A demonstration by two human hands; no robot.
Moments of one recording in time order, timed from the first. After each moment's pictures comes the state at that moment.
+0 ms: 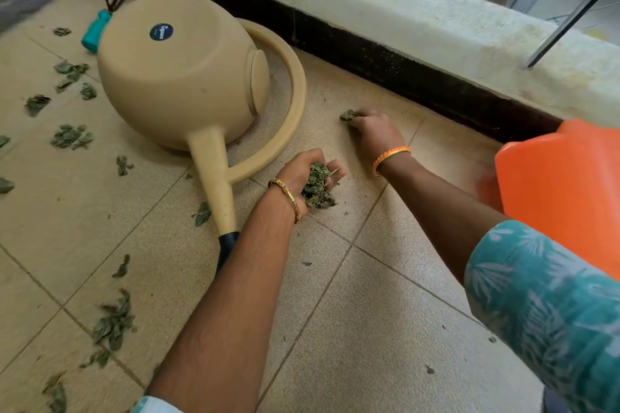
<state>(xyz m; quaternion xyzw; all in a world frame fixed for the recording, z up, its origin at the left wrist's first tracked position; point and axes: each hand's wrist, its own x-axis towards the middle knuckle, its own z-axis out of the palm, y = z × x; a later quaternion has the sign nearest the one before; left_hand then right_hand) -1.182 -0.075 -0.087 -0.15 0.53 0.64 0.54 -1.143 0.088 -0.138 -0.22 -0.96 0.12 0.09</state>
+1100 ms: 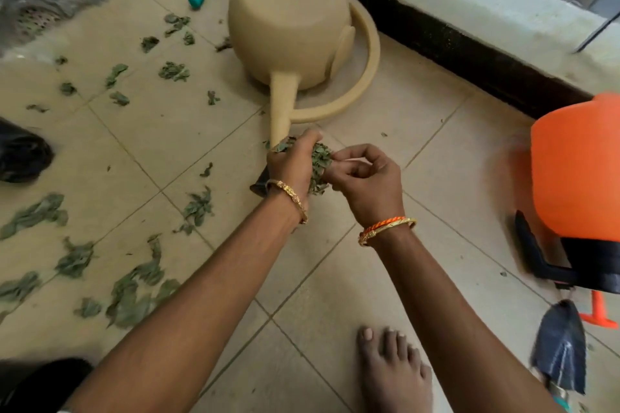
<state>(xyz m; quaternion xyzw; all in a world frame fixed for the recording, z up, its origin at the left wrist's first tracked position) -1.115 -0.211 -0.047 -0.18 0.64 0.71 0.24 -1.029 -0.153 -0.026 -0.33 -0.62 0.69 0.17</state>
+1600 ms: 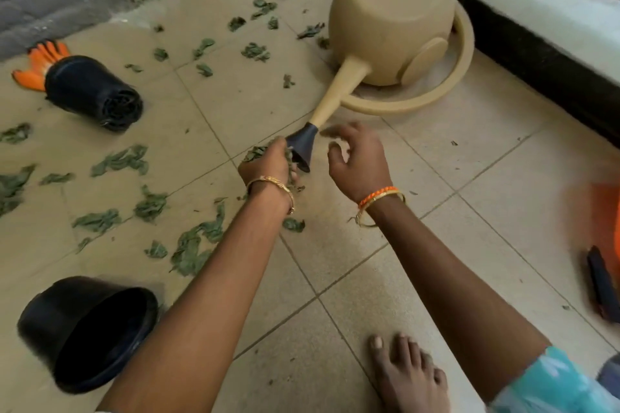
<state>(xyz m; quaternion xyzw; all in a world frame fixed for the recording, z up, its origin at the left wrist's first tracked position) -1.141 -0.322 -0.042 -0.36 0.61 0.70 0.10 -1.099 -0.217 -0.051 -0.10 -0.90 0.40 0.15</state>
